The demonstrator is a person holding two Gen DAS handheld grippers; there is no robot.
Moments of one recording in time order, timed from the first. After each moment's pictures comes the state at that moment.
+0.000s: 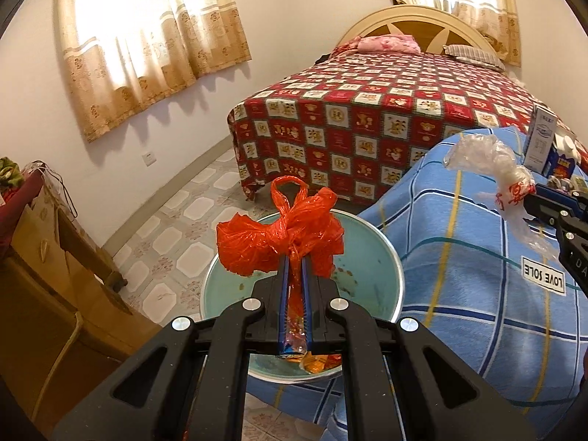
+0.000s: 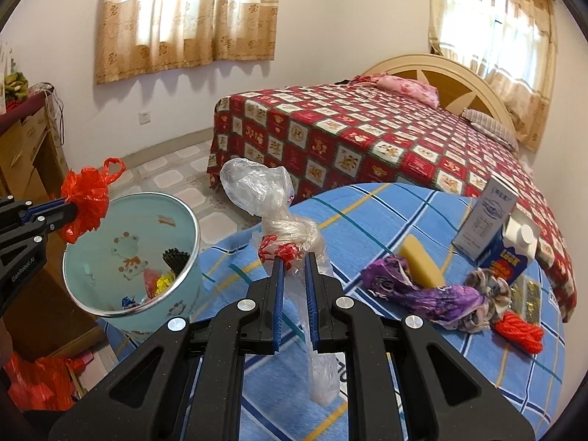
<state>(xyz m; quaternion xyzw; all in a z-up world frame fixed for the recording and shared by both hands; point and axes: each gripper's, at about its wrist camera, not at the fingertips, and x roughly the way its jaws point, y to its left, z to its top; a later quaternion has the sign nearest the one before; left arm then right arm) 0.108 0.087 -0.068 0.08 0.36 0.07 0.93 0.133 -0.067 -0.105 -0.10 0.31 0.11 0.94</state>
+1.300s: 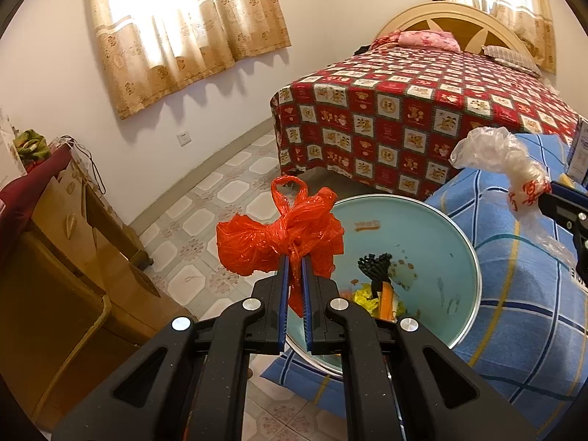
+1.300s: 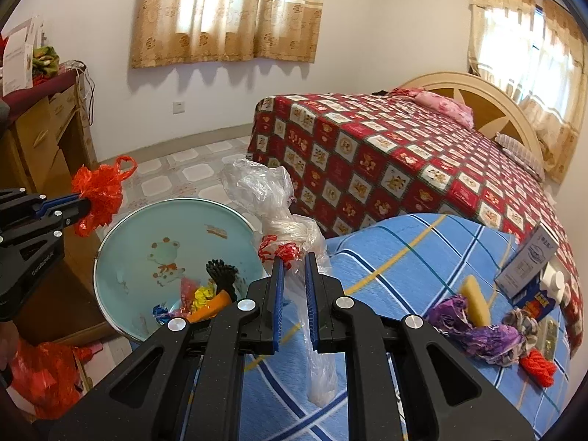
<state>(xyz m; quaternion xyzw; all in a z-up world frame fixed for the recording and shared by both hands) 0.109 0.151 -0.076 0.07 0.37 0.14 0.92 0.142 0.008 -0.102 -0.14 0.30 0.17 0.93</state>
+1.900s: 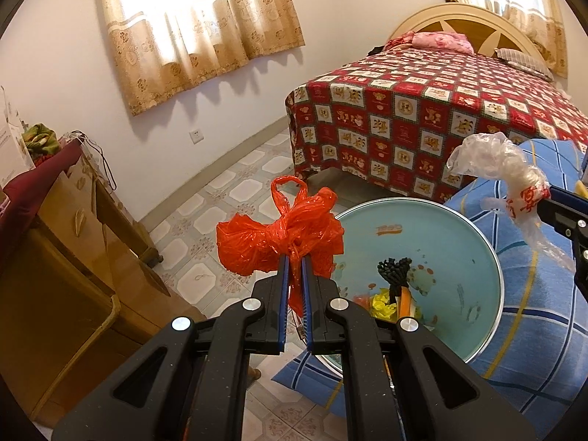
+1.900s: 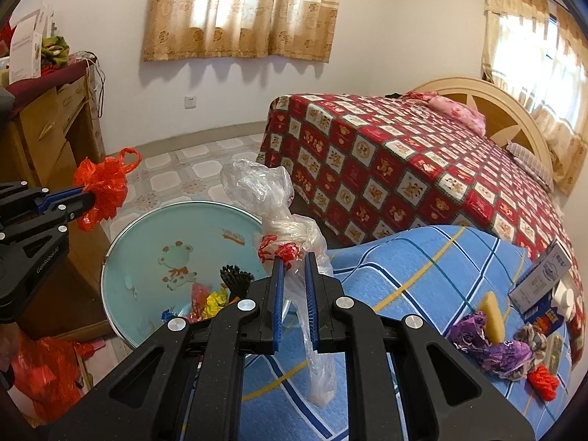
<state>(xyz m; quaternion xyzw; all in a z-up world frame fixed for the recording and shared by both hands) 0.115 0.164 -0.078 0.06 0.37 0.16 0.91 0.152 0.033 -0.106 -0.15 0.31 0.18 0.92</state>
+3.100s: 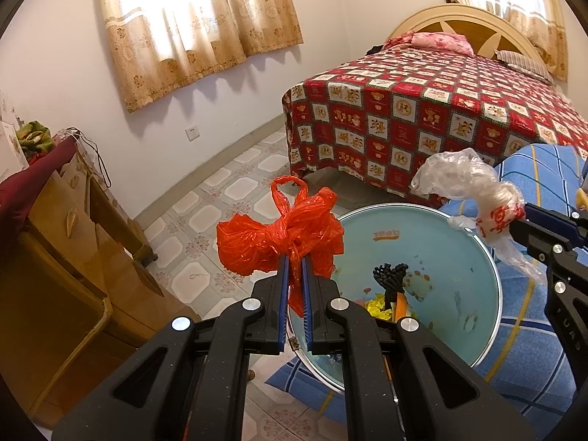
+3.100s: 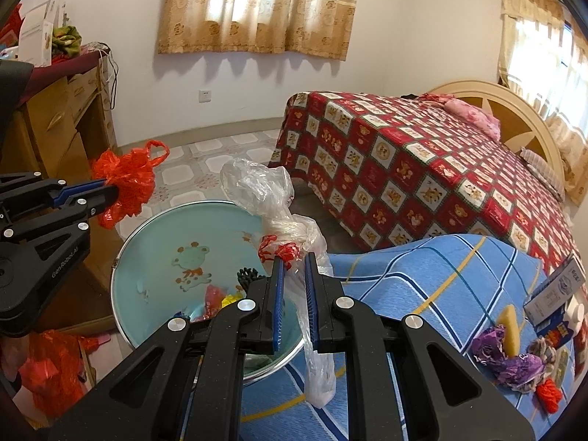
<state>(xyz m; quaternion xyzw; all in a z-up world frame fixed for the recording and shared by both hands) 0.125 0.164 -0.080 0.06 0.37 0.16 0.91 0.159 0.057 -0.114 -0.16 0.31 0.21 0.91</state>
